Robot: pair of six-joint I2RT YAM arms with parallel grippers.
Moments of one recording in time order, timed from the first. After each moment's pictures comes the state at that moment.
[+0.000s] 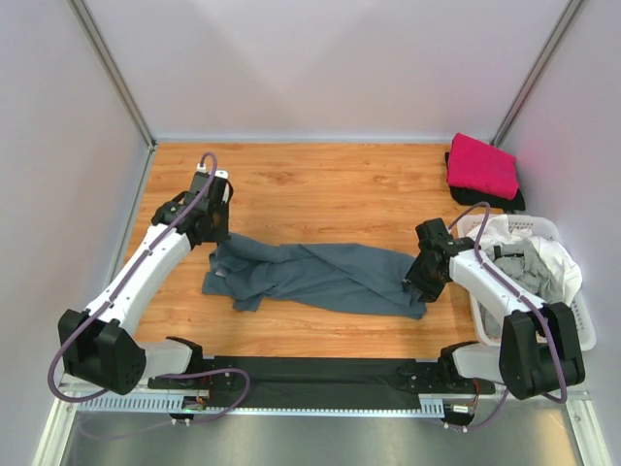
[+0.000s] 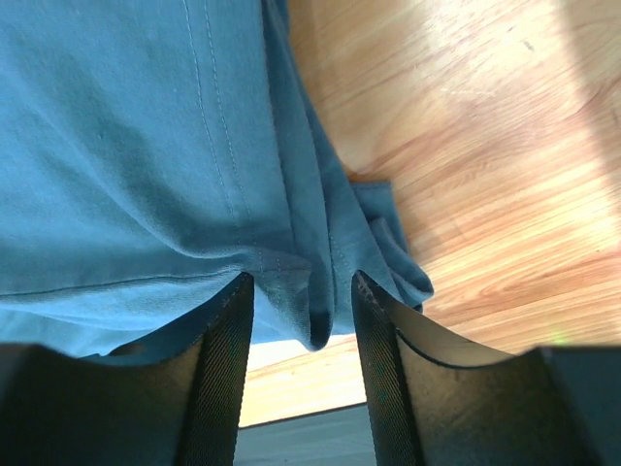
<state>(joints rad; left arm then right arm) -0.32 1.27 1.14 -0.83 -0.24 -0.23 0.25 1.27 0.73 -0.81 0.05 0.87</state>
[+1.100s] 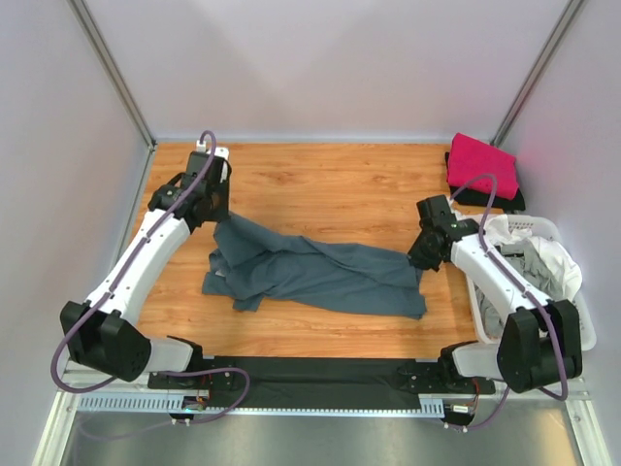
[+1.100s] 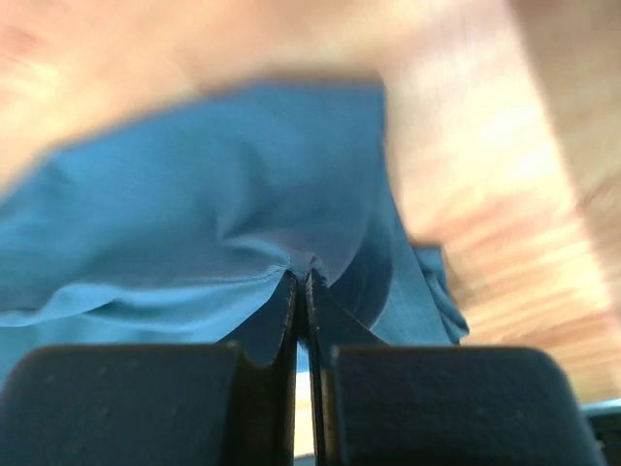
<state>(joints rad) -0.31 1.33 1.27 -0.84 -0.25 -0.19 0.25 1.31 0.87 -0.78 0.12 0.84</state>
